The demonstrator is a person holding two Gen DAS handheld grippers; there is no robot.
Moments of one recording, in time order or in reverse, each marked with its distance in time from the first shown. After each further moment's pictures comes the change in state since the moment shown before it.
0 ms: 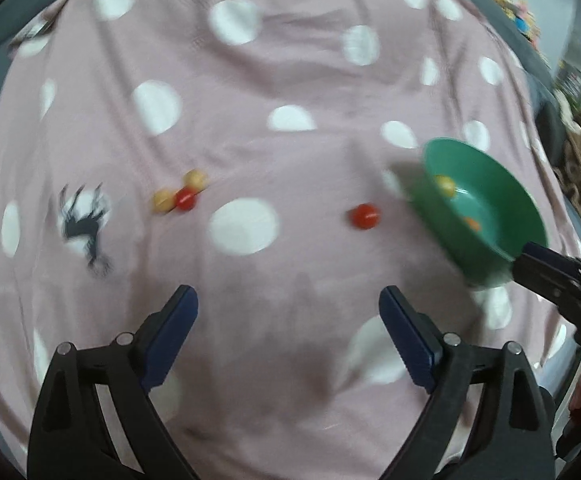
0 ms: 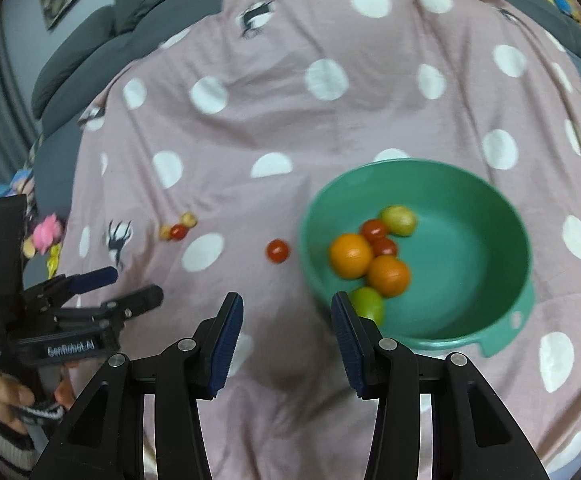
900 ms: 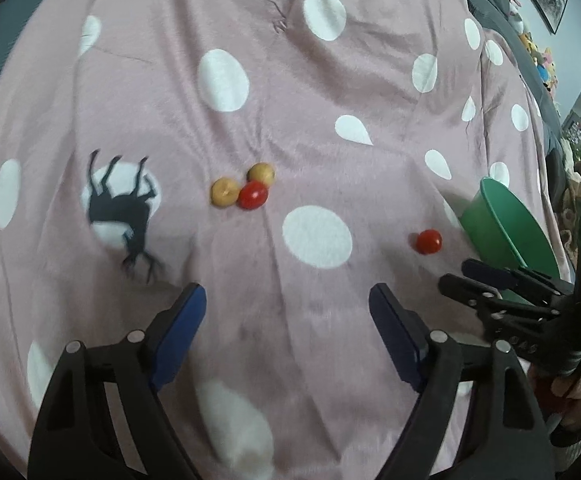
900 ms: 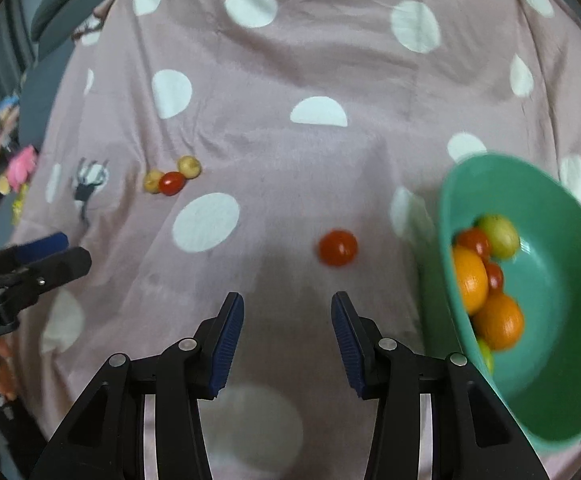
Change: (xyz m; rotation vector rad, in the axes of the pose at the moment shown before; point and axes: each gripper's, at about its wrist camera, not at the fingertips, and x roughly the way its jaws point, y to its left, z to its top) left arm 0.024 0.082 0.011 -0.110 -0.023 -0.086; right arm 0.114 0.057 0.016 -0.176 0.159 -0.075
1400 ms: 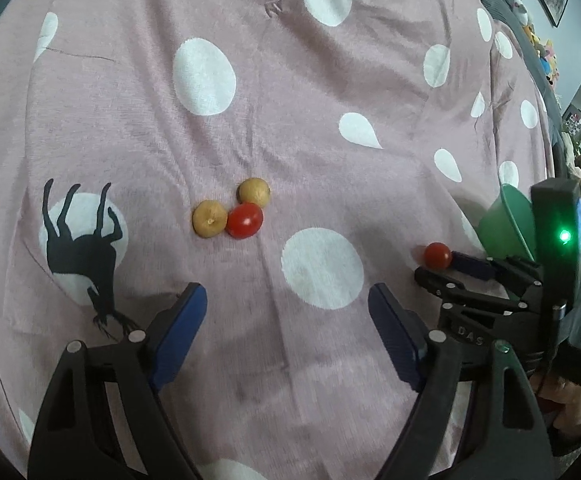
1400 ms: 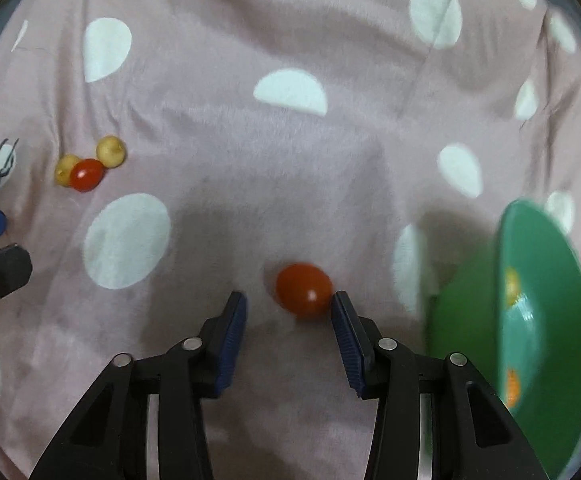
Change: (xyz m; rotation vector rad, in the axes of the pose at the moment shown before) left arm 0.039 0.006 0.026 0.015 0.035 -0.019; right arm 0.058 0.004 0.035 -0.031 0.118 -0.199
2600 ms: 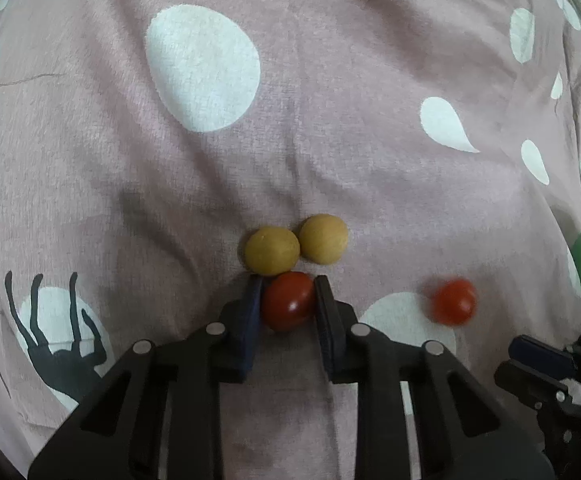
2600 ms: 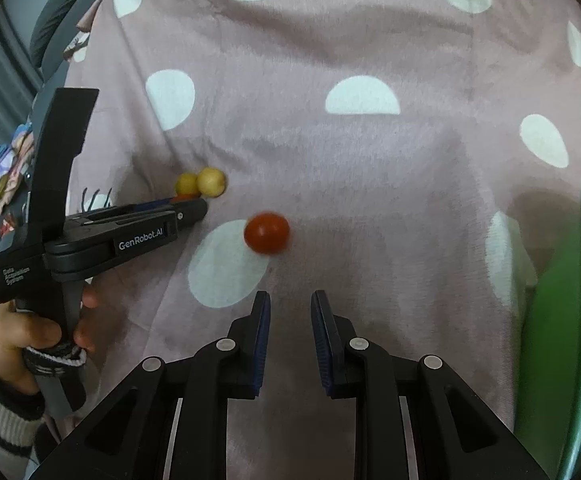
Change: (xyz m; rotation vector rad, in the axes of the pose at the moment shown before) left arm 0.088 -0.002 0.054 0.052 0.096 0.224; right arm -0.003 -0.015 -0.004 0.099 -0.050 0.432
